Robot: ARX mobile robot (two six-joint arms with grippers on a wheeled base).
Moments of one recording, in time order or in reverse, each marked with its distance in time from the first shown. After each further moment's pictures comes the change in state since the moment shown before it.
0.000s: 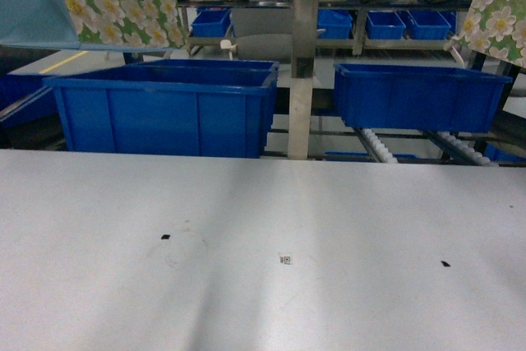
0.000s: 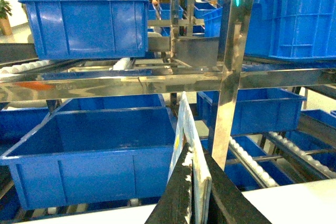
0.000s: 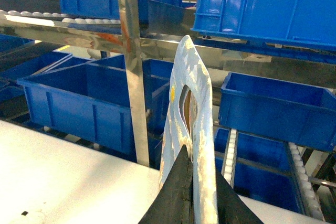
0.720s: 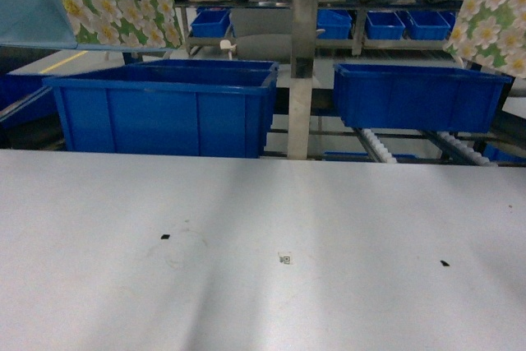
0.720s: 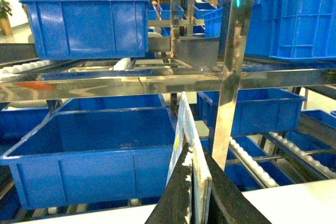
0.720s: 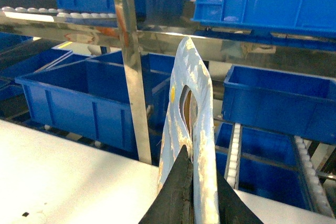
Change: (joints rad) left arm 0.000 0.000 0.000 0.000 0.000 0.000; right arm 0.020 0.066 0.028 0.011 0.010 0.017
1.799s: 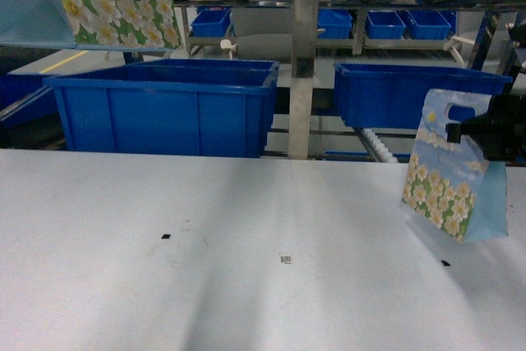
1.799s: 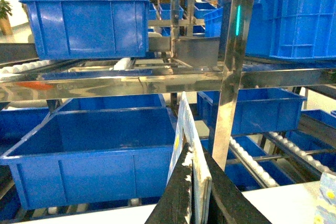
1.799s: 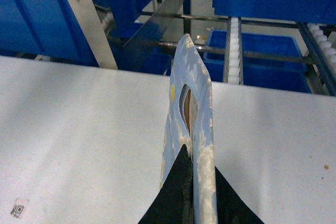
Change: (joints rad) left arm 0.000 0.000 0.000 0.000 0.000 0.000; right arm 0.048 0.566 0.006 0.248 0.154 0.023
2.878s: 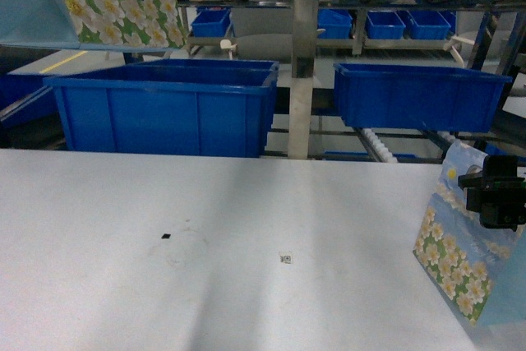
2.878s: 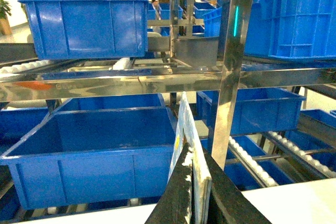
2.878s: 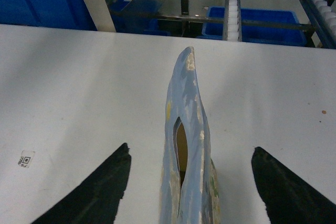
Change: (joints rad) left arm 0.000 0.000 0.000 0.000 0.000 0.000; right arm -0.002 -0.064 -0.200 0.052 0.018 0.005
